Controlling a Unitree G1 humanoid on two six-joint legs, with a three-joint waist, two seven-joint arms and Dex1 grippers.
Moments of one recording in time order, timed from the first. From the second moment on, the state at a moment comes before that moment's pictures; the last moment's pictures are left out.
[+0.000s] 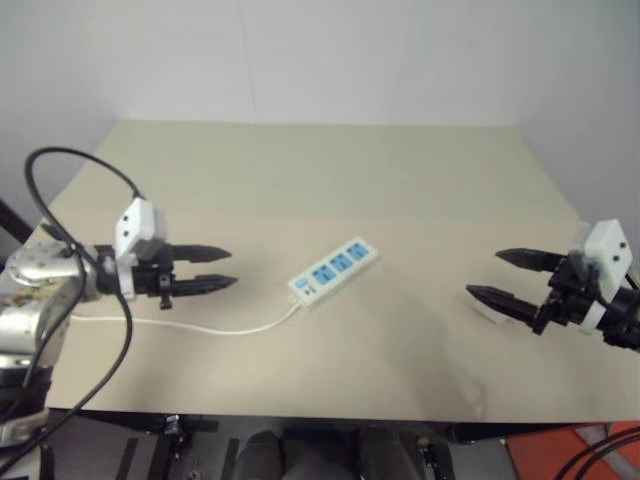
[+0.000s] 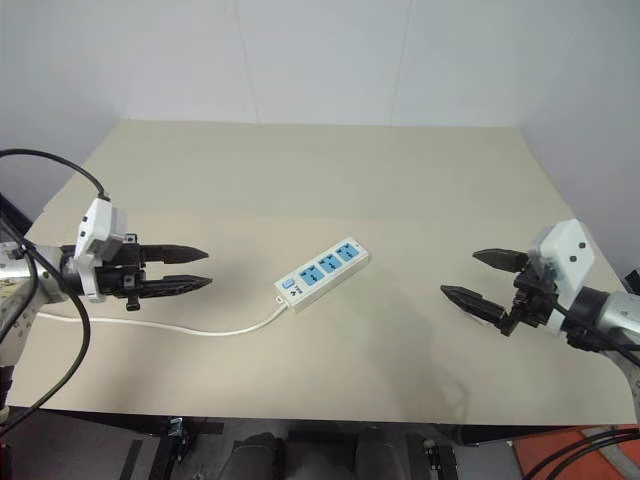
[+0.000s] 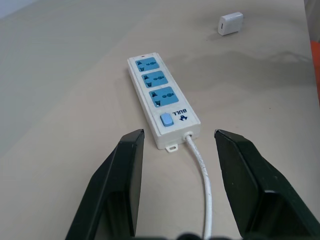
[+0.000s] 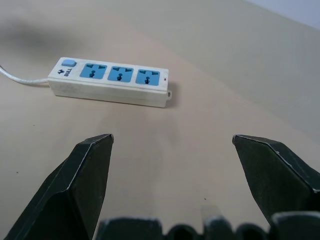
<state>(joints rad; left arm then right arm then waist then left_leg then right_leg) -0.34 0.94 0.18 -0.14 -0.56 0.50 -1.26 0.02 -0.94 -0.49 -0.43 0.64 0.61 0.90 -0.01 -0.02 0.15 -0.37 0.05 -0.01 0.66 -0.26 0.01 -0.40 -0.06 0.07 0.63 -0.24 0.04</state>
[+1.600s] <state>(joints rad) -0.31 0.37 -0.17 0.05 -0.20 0.24 -0.76 0.07 -0.85 -0.45 -0.52 0.68 0.62 0.84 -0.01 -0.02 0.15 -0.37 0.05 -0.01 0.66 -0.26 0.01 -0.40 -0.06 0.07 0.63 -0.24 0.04</state>
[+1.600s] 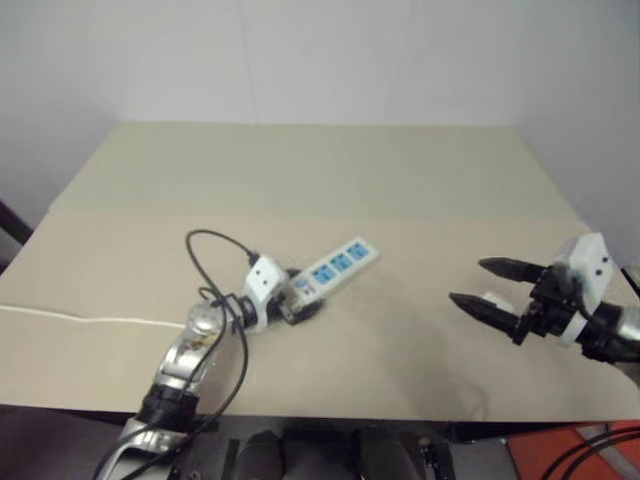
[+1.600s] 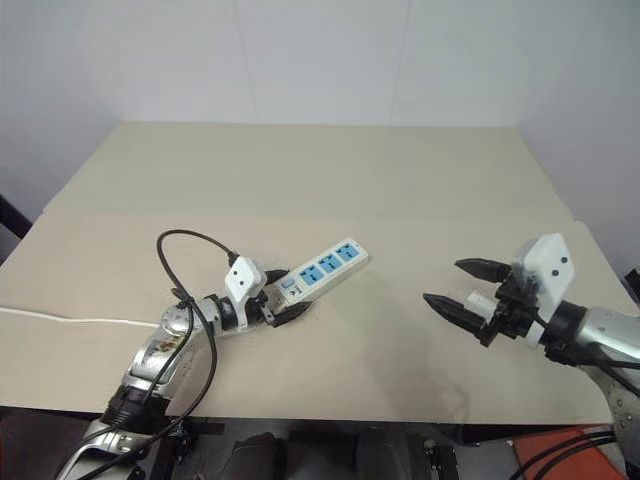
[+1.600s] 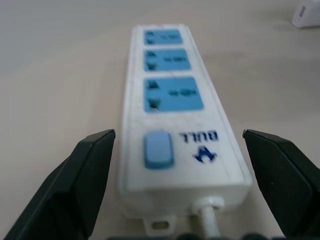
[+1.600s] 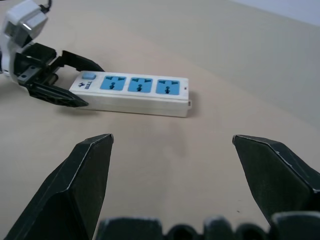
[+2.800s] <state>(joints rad) -0.34 0.30 -0.15 0.25 -0.17 0.06 -0.80 -0.02 -0.82 -0.34 -0.48 0.66 0.57 0.86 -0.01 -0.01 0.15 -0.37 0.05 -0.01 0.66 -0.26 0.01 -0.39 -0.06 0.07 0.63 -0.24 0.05</state>
